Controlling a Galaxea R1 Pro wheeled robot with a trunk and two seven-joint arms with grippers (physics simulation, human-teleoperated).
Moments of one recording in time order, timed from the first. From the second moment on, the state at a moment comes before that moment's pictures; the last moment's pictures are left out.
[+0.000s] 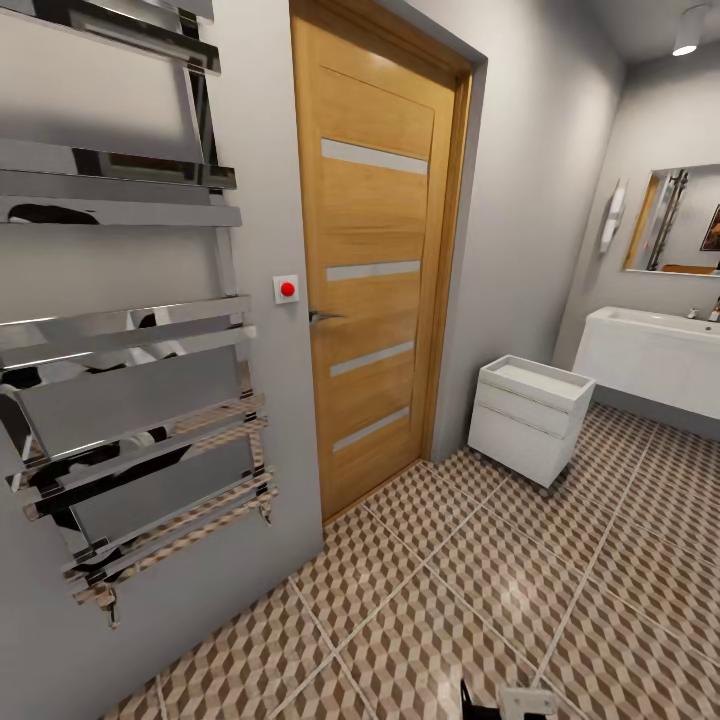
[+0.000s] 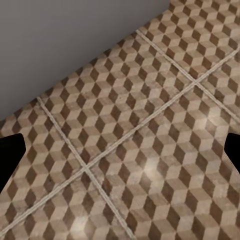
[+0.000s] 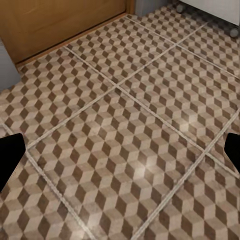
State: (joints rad) left arm -0.02 0.04 0.00 -0.67 0.00 -0.16 0.07; right arm -0.07 0.04 0.01 -0.70 0.01 -0.32 -0.11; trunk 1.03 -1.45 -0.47
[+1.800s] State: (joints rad) left arm -0.02 0.00 -0.02 -1.25 -0.01 0.10 0.07; right arm -0.13 0.06 0.09 -0.96 0.10 -0.25 -0.11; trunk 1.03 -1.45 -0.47
